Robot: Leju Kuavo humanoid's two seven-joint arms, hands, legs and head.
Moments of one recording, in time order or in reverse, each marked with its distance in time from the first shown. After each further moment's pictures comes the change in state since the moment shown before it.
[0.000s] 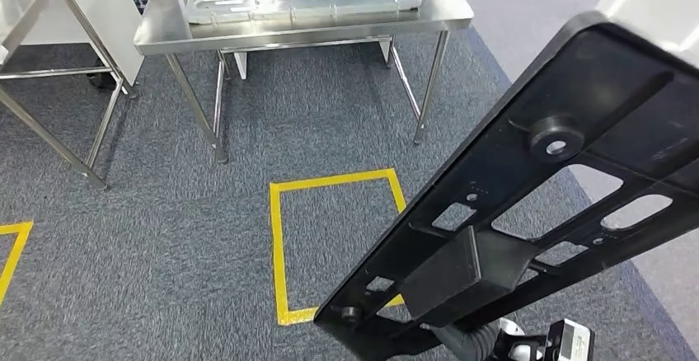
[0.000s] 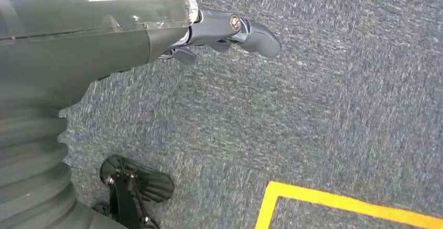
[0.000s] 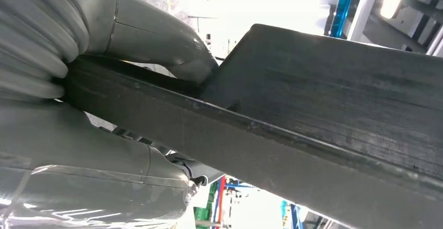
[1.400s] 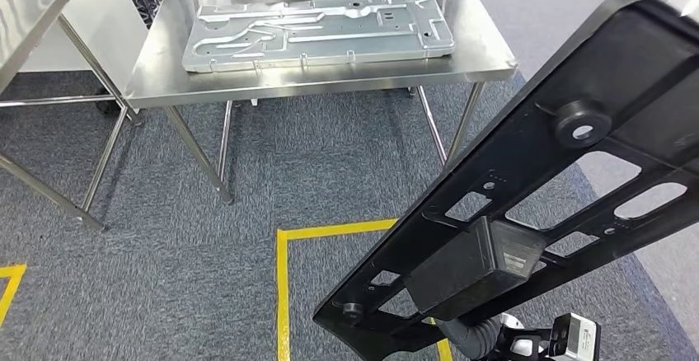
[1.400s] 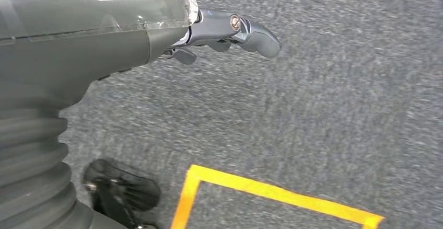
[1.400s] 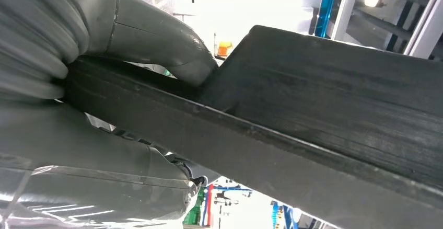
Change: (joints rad) left arm 0.004 -0.006 0.023 0.000 -0.027 0.041 -0.026; right arm -0.017 0.036 -0.019 0.008 -0.020 0.042 0.000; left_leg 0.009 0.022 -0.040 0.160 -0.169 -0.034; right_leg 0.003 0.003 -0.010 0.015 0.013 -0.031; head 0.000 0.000
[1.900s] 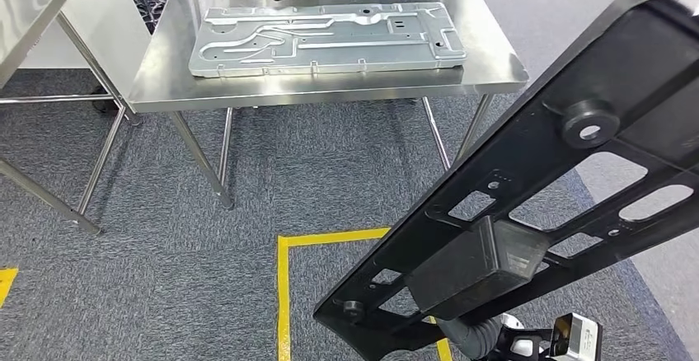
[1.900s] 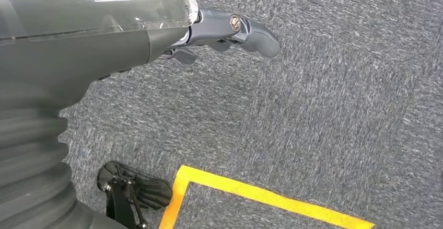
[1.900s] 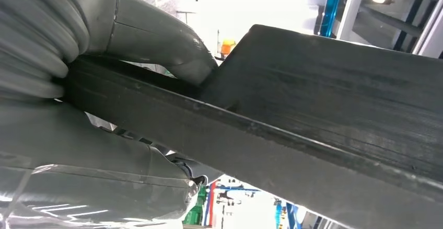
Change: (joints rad) left arm -0.001 -0.001 0.017 -0.001 0.002 0.003 0.003; right arm 0.000 0.000 -0.008 0.000 -0.005 -0.002 0.000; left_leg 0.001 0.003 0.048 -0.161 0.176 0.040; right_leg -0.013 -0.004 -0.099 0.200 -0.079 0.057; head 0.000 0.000
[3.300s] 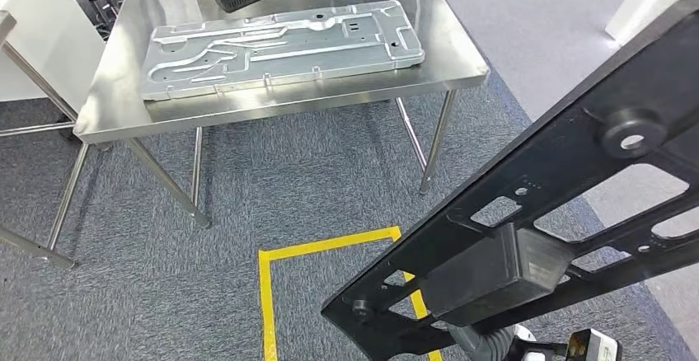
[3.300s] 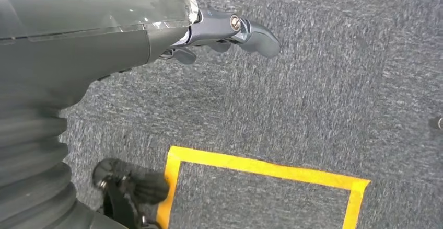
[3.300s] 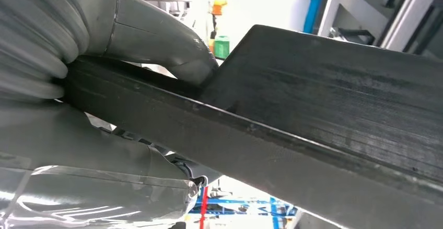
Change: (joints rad) left arm -0.015 0.011 -0.001 0.000 -0.043 -0.025 0.023; right arm 0.069 0.059 -0.076 -0.051 0.037 0.023 0.000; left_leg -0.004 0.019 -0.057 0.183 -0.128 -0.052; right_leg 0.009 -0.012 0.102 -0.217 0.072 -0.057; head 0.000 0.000
